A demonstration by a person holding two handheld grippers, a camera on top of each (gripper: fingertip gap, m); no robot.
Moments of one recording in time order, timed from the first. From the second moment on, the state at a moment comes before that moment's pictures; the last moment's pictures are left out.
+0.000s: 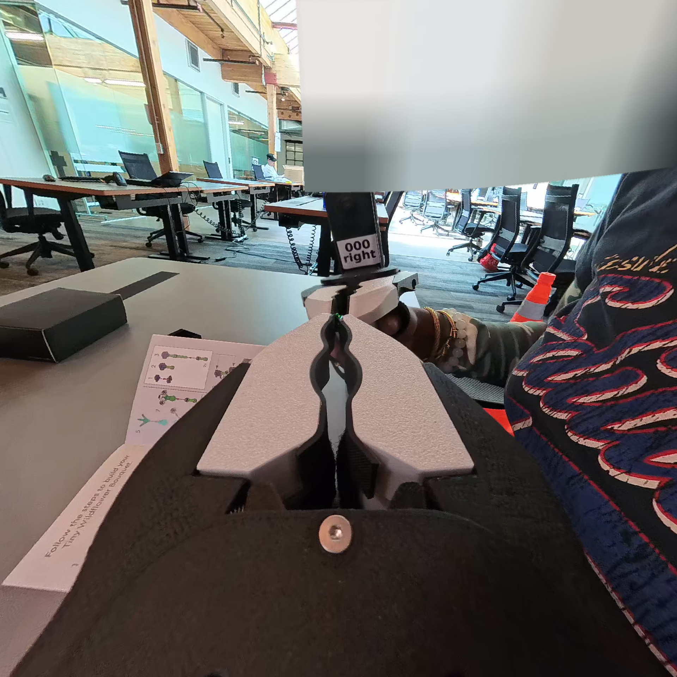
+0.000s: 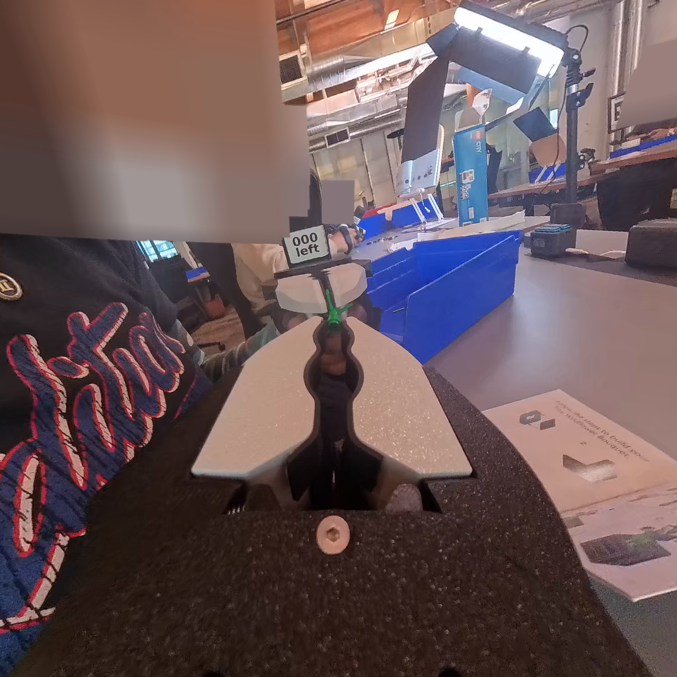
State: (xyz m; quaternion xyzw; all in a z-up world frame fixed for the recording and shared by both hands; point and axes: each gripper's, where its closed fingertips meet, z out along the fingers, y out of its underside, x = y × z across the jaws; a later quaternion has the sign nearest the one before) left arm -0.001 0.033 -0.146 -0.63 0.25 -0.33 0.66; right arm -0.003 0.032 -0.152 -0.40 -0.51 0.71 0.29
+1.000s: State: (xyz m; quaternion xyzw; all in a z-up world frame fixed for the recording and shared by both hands) left arm -0.017 0.048 -0.147 -0.56 0.04 -0.46 0.69; right arm -0.027 0.043 -0.150 -0.40 -0.08 0.91 0.06
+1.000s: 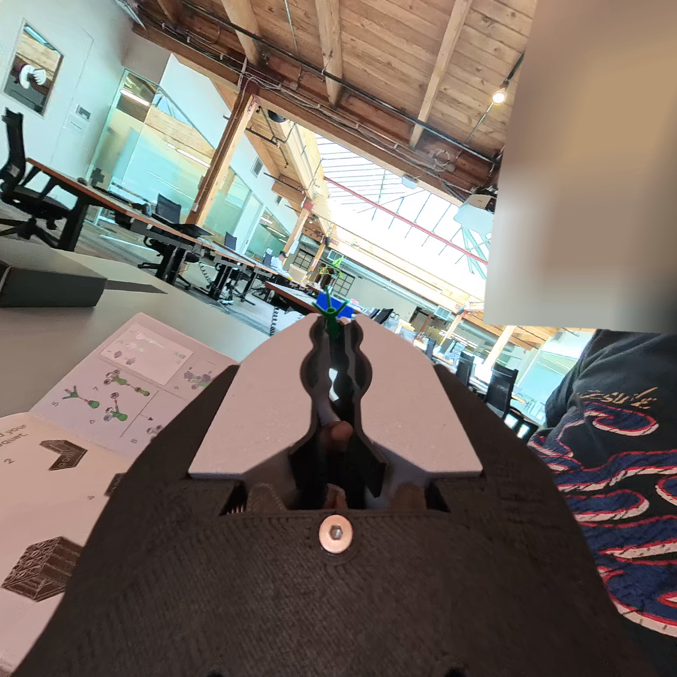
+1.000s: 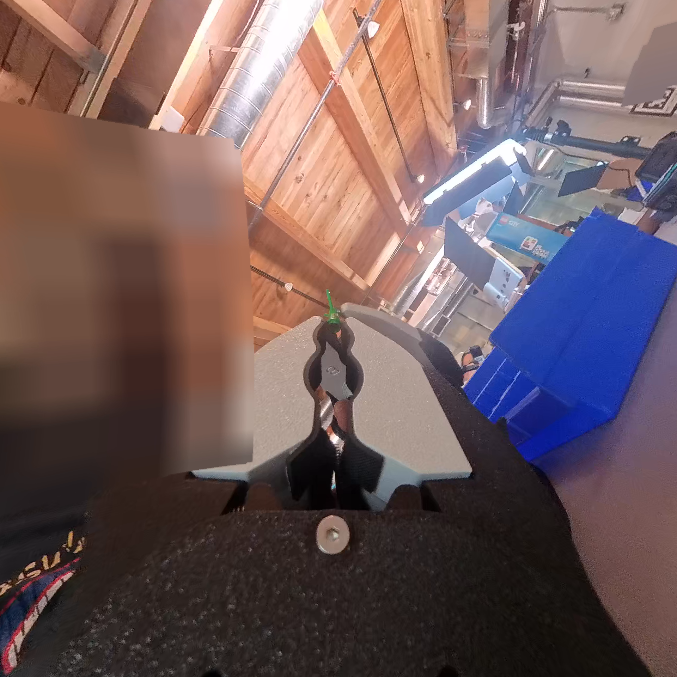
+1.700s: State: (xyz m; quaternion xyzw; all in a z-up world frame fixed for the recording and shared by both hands) left arm -0.012 0.042 -0.167 -0.63 0.13 -0.36 0.68; right arm -0.022 0.045 -0.149 -0.48 -0.39 0.71 0.34
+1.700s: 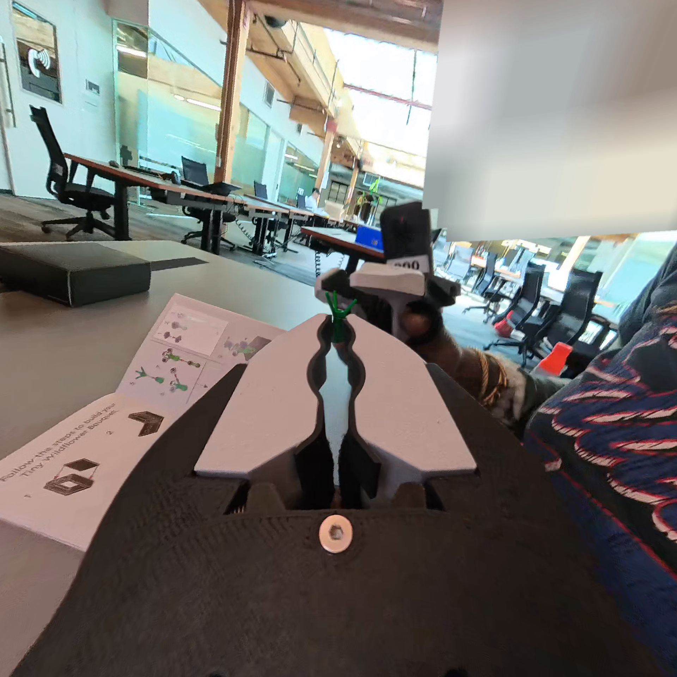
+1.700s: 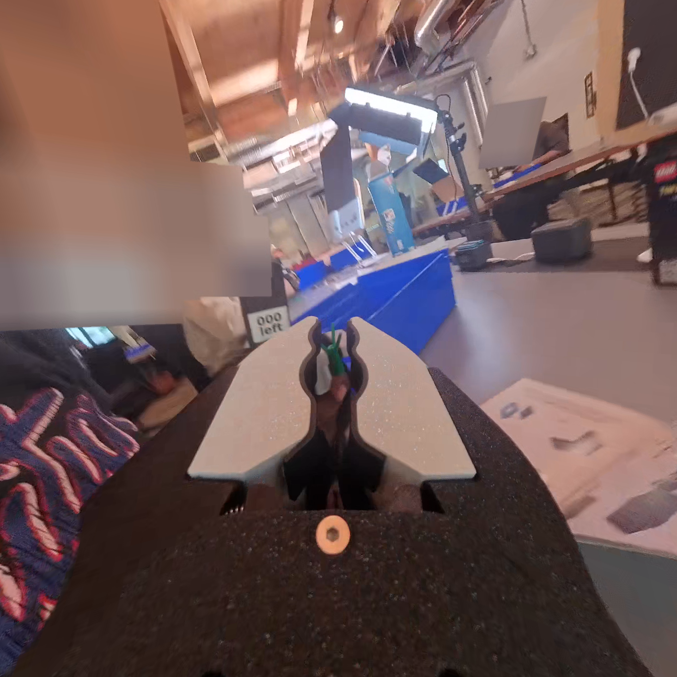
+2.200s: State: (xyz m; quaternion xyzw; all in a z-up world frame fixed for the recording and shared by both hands) left arm -0.006 0.043 -0.169 -0.63 0.15 -0.34 0.68; right arm -0.017 0.042 -0.158 -0.48 -0.43 0.71 0.30
